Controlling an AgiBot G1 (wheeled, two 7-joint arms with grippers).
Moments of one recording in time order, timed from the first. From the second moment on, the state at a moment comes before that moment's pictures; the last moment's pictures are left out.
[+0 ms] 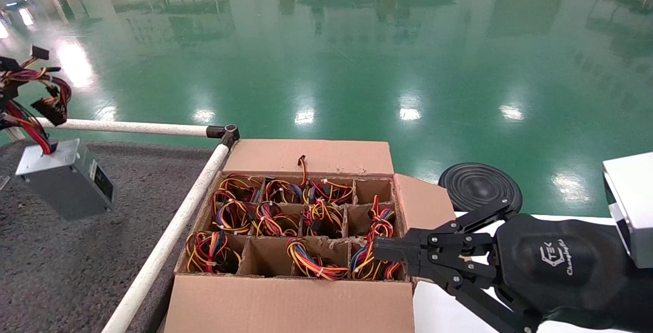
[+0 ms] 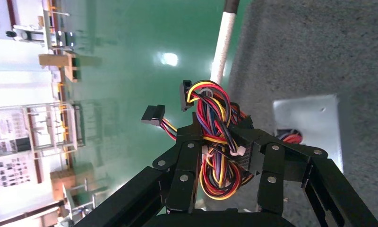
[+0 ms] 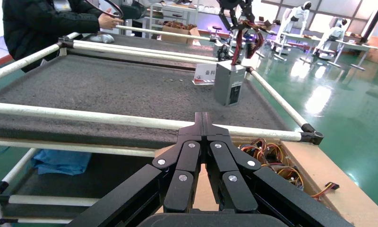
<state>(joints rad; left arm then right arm) -2.31 0.74 0.91 -0.38 1.80 1.41 0.44 1.07 -0.61 -0.28 1.28 -0.73 -1.50 0.19</state>
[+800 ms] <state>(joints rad) -2.28 0.73 0.92 -0.22 1.78 1.44 0.50 1.07 -0.61 -0.28 1.28 -0.73 -1.50 0.19</state>
